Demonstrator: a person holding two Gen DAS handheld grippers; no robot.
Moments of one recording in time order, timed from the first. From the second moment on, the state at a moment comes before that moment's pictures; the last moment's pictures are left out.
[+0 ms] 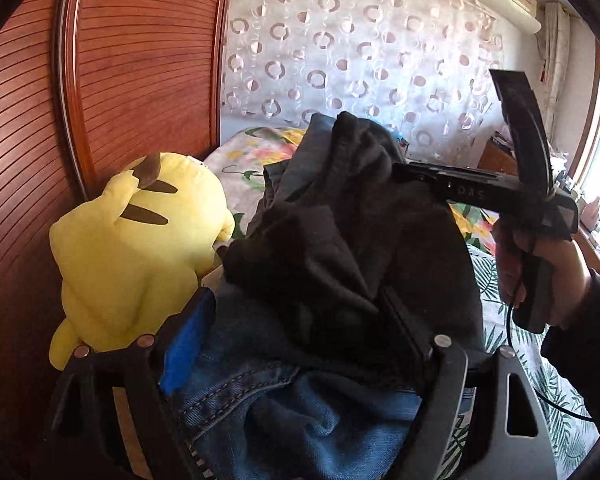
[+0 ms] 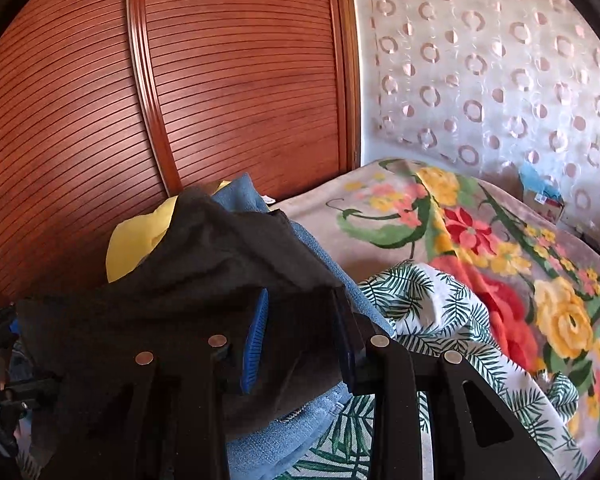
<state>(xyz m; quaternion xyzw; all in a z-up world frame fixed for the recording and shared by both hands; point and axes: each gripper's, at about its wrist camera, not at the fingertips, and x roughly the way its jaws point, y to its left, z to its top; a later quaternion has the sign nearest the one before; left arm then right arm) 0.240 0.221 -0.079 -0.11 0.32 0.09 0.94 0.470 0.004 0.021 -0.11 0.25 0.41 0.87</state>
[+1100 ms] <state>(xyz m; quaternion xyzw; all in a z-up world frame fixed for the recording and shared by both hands) 0.191 0.220 -0.049 -0.10 0.29 0.09 0.95 0.365 -0.036 0.028 -0.09 0.23 0.42 0.87</state>
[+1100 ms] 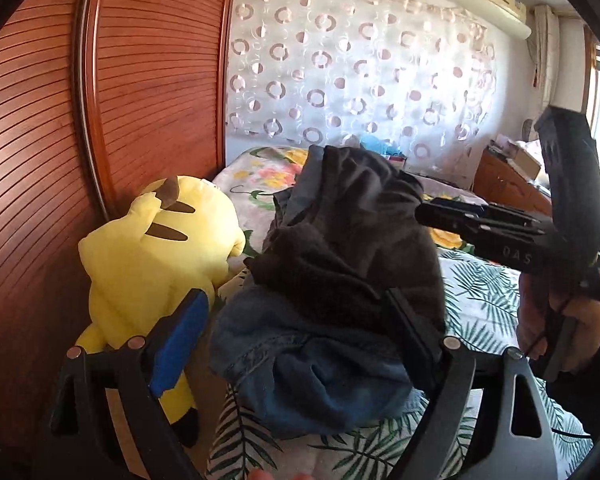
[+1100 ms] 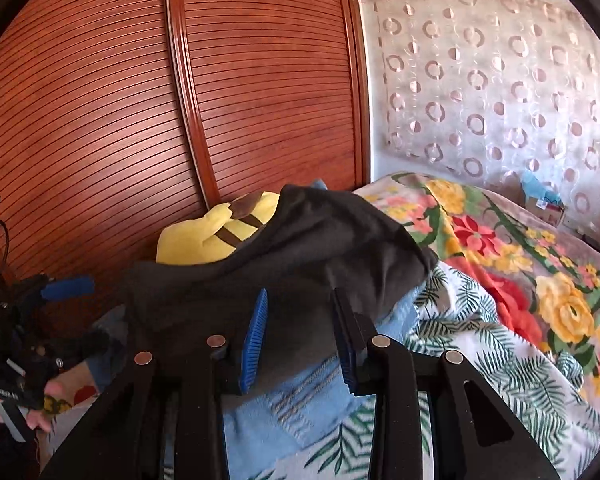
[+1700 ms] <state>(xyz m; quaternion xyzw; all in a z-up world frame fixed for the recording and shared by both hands) 0.146 0.156 -0.010 -0.04 0.28 0.06 0.96 0.250 -0.122 0.046 -0.06 0.21 0.39 0.90</state>
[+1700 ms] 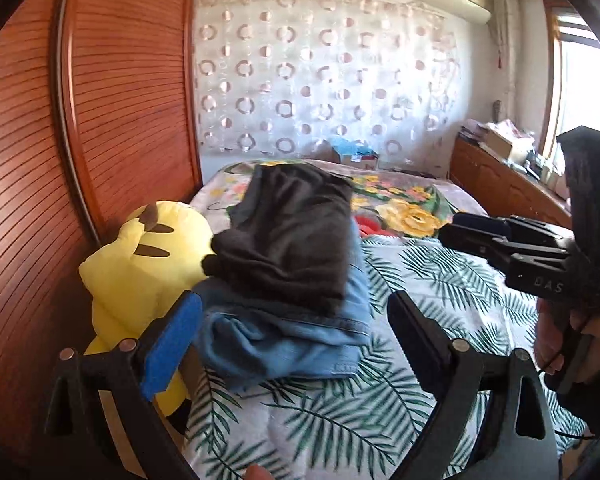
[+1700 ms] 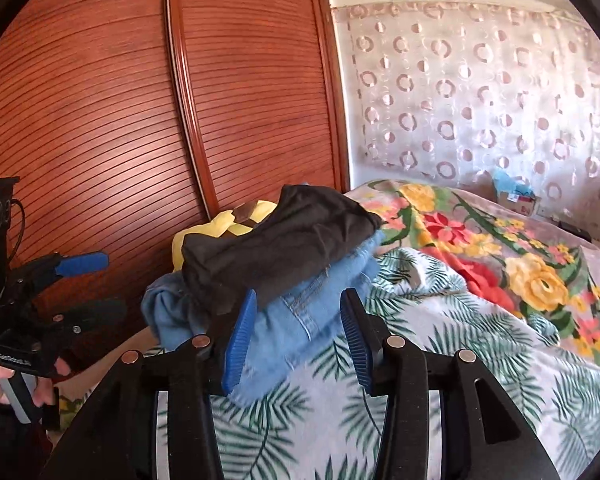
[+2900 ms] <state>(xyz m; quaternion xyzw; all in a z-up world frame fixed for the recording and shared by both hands) 0.071 0.026 0.008 -0.02 0.26 -0.04 0.96 0.042 -0.207 0.058 -0.02 0.21 0.18 0.96</state>
